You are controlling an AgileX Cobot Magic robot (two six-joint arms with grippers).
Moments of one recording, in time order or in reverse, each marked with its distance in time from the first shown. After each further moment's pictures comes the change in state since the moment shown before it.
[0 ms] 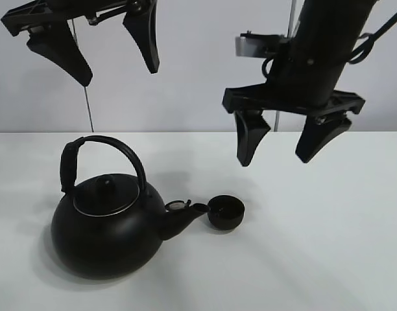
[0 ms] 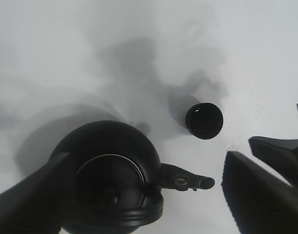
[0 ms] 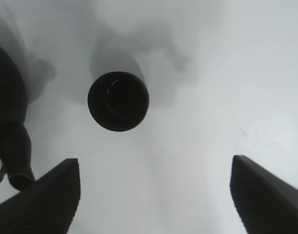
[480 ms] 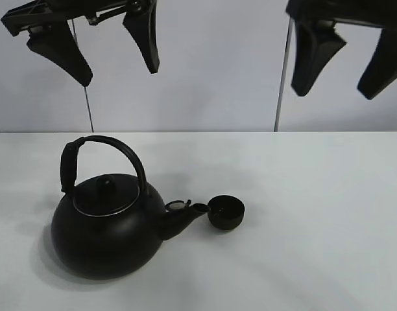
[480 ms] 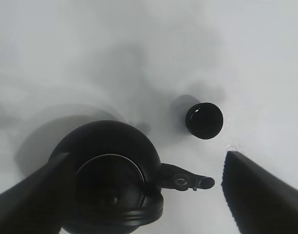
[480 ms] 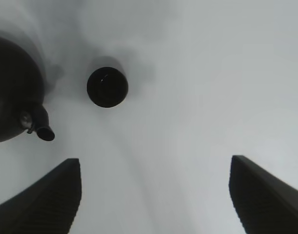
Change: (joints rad) left arm 0.000 0.000 0.000 0.000 0.000 0.000; right arm -0.073 -0.268 0.001 -0.034 0.150 0.000
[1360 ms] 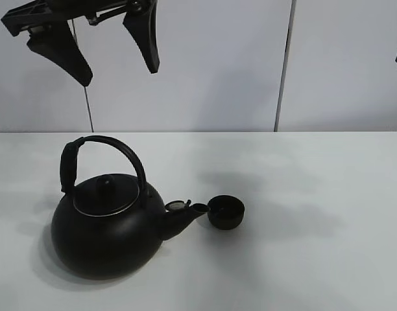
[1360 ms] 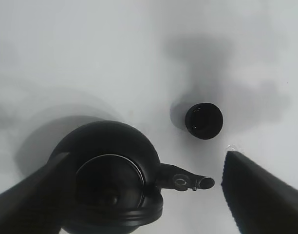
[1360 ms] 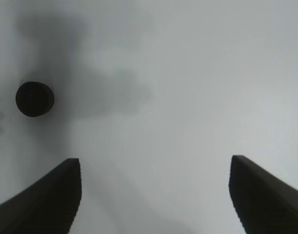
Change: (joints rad) left arm 0.000 0.000 0.000 0.000 -0.001 0.000; right arm -0.328 -0.111 0.000 0.029 0.141 -0.046
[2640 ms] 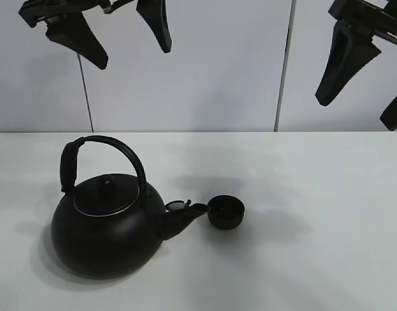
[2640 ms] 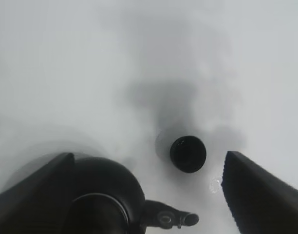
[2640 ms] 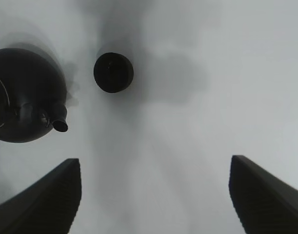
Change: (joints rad) left arm 0.000 0.000 0.000 0.001 -0.136 0.000; right arm 0.090 0.070 0.128 0.265 -0.130 -0.084
